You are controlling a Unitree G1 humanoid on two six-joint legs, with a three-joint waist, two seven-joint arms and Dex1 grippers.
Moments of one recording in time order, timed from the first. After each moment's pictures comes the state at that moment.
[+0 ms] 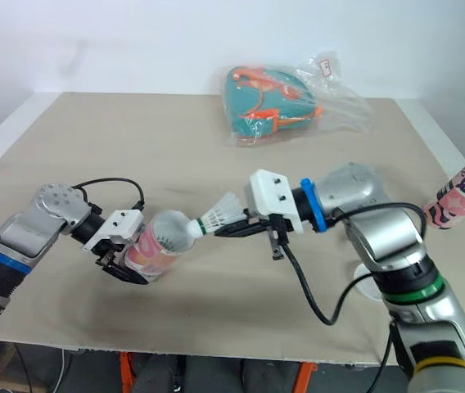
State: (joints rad) left arm -0.68 0.84 -0.41 0.16 -0.18 0.24 -1.62; right arm -0.81 -0.69 0.29 -0.24 0.38 0.36 1.36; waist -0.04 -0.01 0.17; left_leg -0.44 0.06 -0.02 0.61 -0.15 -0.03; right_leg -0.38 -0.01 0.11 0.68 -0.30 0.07
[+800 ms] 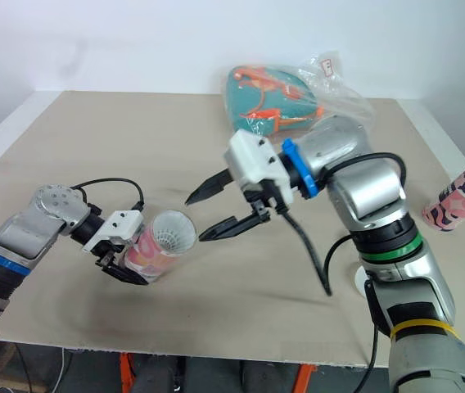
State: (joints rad) left arm -0.66 0.85 -0.39 0.13 -0.18 0.25 -1.61; right arm -0.99 -0.66 0.23 -0.13 0.50 0.47 1.53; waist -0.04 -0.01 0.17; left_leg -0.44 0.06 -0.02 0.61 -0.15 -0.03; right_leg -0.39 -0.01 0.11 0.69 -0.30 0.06
